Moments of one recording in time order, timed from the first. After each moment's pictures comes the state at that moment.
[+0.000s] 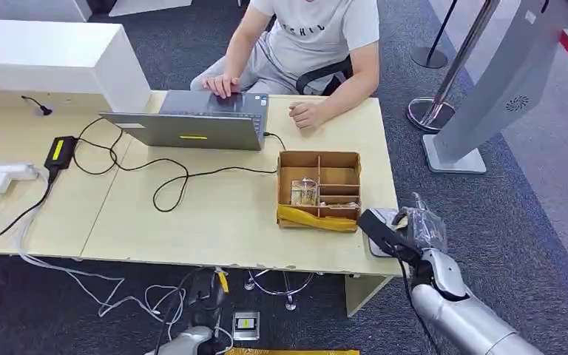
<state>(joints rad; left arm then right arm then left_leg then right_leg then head) -0.42 -0.11 -0.89 -0.39 0.93 0.65 -0.20 -0.60 -0.43 0.94 -1.04 0.43 -0.36 0.46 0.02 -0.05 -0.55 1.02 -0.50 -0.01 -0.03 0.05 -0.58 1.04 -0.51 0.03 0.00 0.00</state>
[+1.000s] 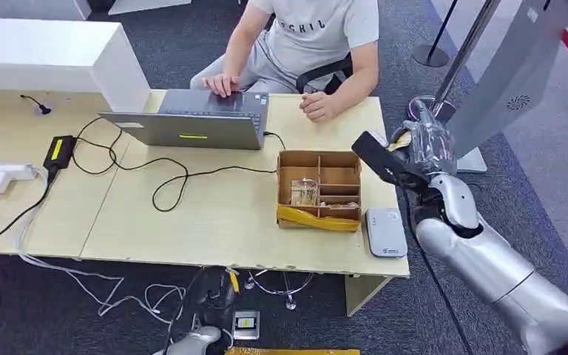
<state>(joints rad) -0.43 -0.16 -0.90 -0.38 0.88 0.64 -0.20 -0.89 -0.40 0.93 -1.20 0.47 -0.29 0.48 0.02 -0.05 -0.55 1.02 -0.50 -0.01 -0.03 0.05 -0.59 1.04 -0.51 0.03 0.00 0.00</state>
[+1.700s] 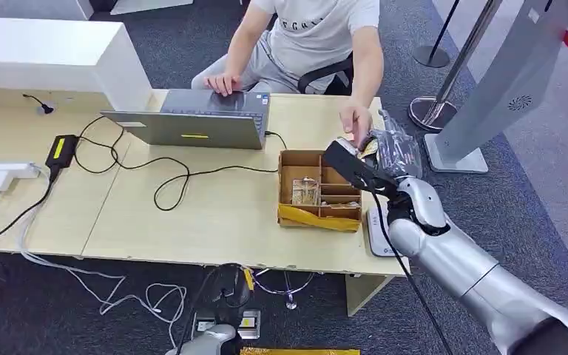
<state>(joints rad) -0.45 -0.22 -0.90 -0.36 0.92 0.63 -0.18 -0.90 -0.29 0.99 -1.07 0.41 -0.32 0.41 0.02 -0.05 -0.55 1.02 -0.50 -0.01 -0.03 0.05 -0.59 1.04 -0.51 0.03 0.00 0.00</state>
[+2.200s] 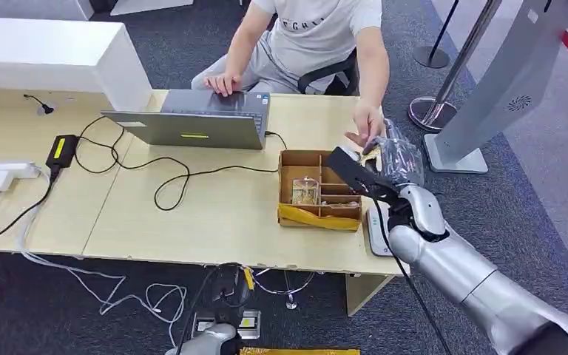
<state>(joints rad) -0.46 -0.22 -0.92 -0.35 0.92 0.63 -0.17 -0.88 -0.30 1.01 -1.06 0.42 -0.35 0.45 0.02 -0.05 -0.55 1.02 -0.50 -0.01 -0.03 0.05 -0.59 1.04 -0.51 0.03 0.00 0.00</state>
